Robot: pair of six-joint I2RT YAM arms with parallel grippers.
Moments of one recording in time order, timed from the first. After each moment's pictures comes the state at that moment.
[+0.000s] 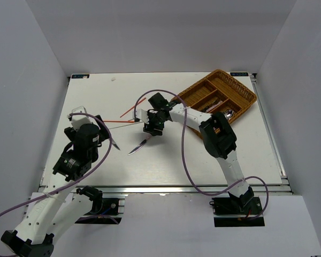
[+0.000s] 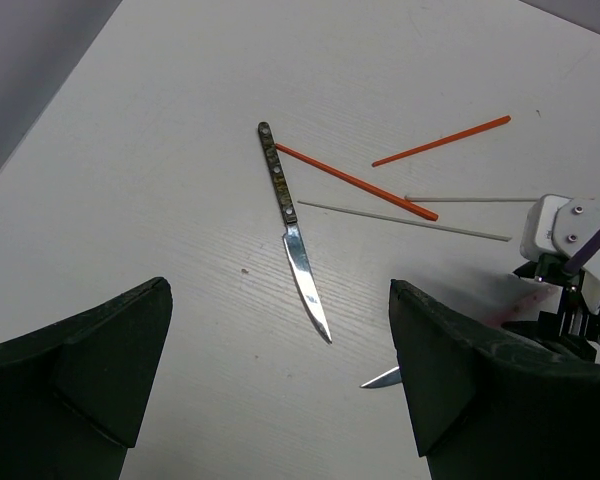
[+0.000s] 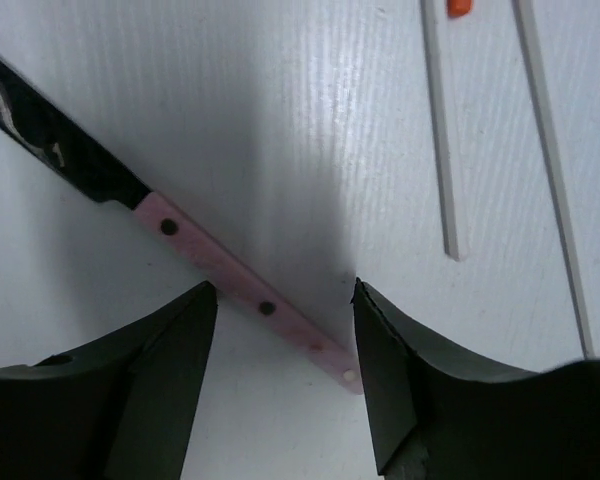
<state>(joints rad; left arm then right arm) -0.46 0.69 0.81 -0.61 -0.70 -0.48 0.76 2.25 1.77 -0.59 -0.36 -0.84</state>
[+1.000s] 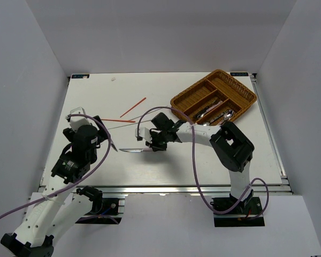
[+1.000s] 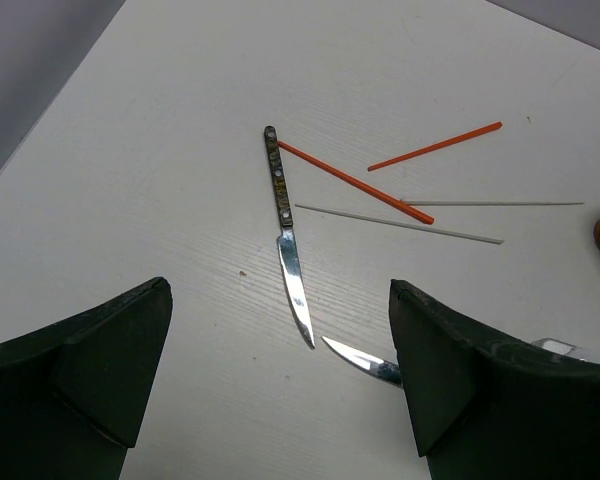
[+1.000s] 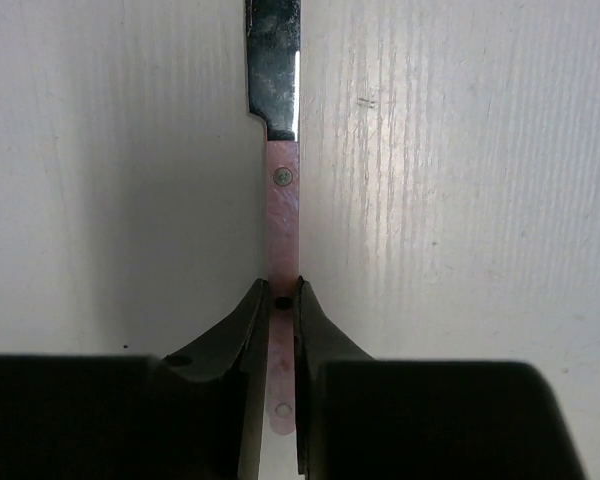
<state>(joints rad) -0.45 0.67 0.81 -0.61 -0.70 -0.48 0.88 1.96 1.27 -0.32 -0.38 -0.67</state>
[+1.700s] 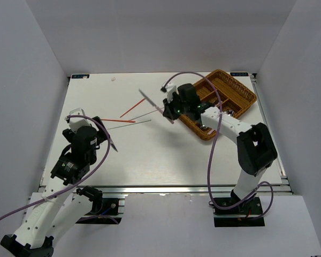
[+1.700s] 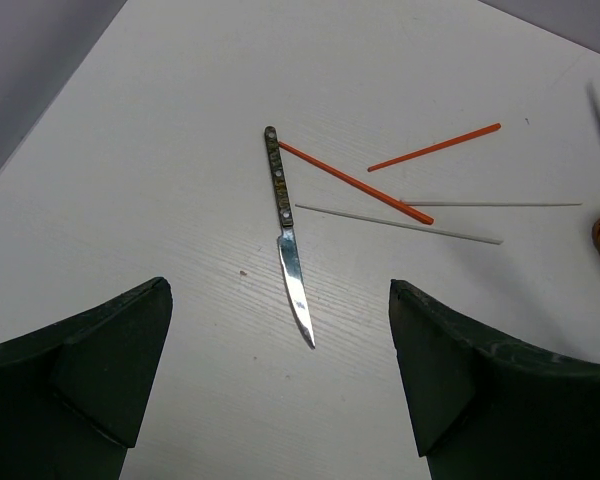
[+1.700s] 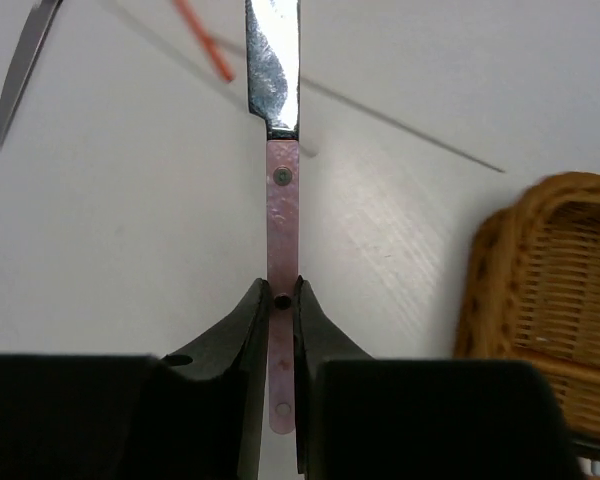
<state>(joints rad) -0.45 0.65 0.80 -0.61 -0.70 -0.48 0.64 1.75 1.29 -0.18 -0.33 -0.19</state>
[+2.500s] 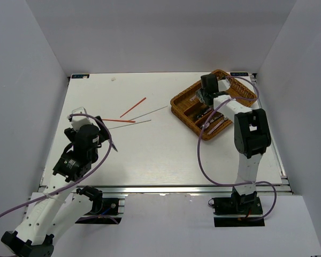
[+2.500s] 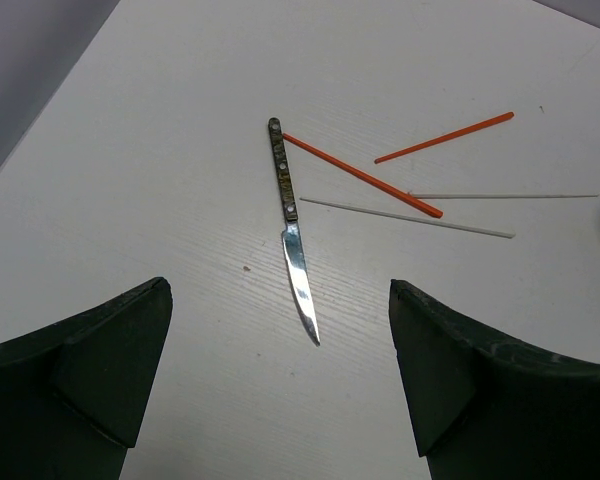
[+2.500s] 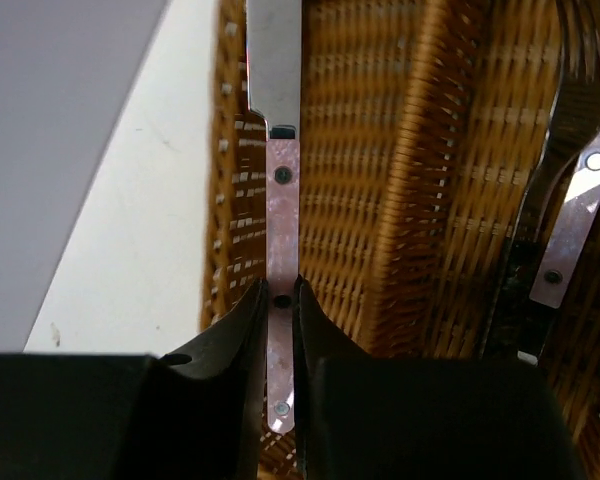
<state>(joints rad) -0.45 0.68 0.80 -0.61 -0.70 -0.48 0.31 1.98 1.47 -0.14 0.30 1.10</state>
